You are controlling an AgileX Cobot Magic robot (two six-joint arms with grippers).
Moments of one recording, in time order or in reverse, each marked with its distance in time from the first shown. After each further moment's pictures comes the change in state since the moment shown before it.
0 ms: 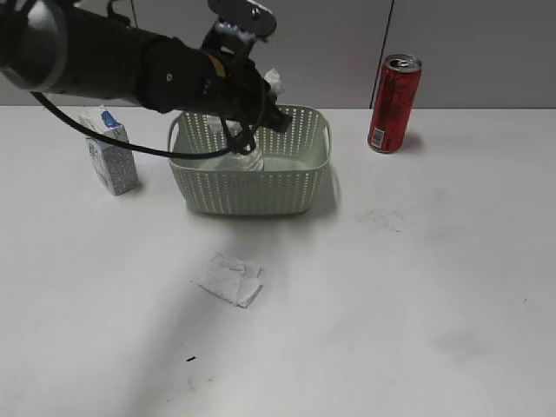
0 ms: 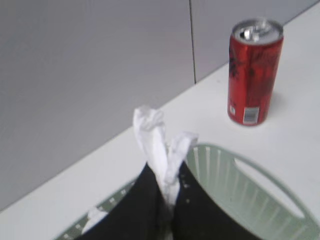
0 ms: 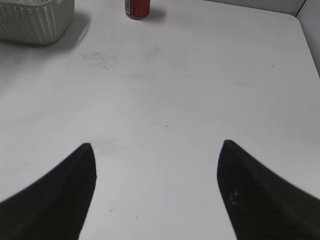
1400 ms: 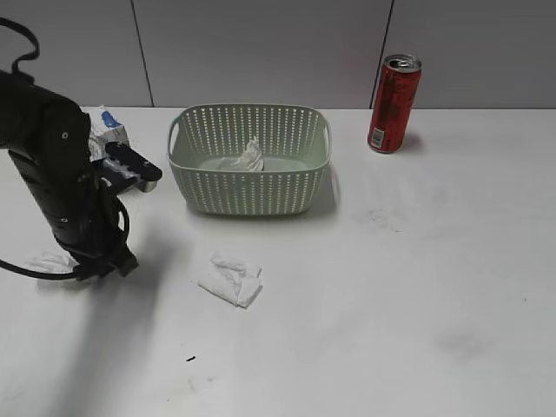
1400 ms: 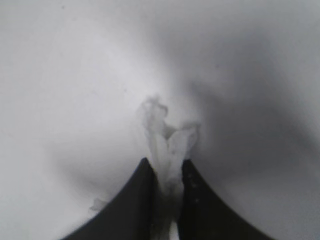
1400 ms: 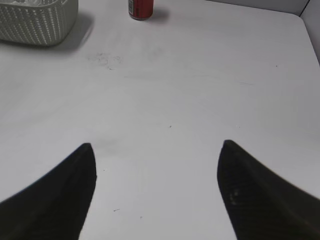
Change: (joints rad) left arm 0.191 -0.064 0.348 0.148 0.658 -0.002; right arm 0.000 0.000 0.000 0.013 0.000 0.000
